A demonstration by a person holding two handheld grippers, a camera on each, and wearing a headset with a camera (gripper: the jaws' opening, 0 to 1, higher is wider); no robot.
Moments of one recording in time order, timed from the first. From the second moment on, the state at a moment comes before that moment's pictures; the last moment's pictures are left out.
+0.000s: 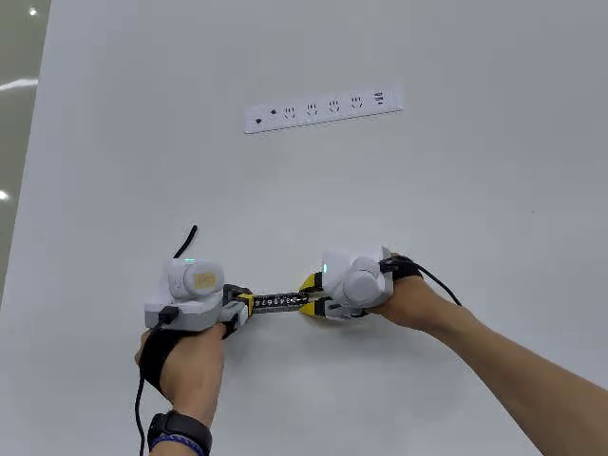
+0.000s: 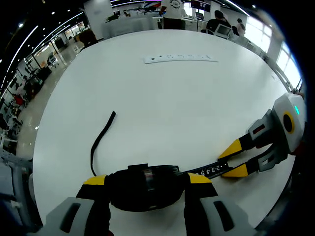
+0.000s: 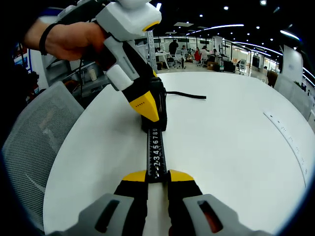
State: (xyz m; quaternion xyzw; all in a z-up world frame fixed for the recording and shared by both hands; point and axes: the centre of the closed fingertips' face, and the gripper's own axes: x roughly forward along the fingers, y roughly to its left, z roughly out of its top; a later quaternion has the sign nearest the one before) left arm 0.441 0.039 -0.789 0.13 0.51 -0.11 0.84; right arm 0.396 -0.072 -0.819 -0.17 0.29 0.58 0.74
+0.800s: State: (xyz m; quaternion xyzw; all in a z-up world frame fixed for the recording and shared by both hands) left arm 0.441 0.041 -0.788 0.12 0.50 -0.11 0.85; right arm 0.401 -0.060 -0.819 -0.17 0.29 0.59 0.74
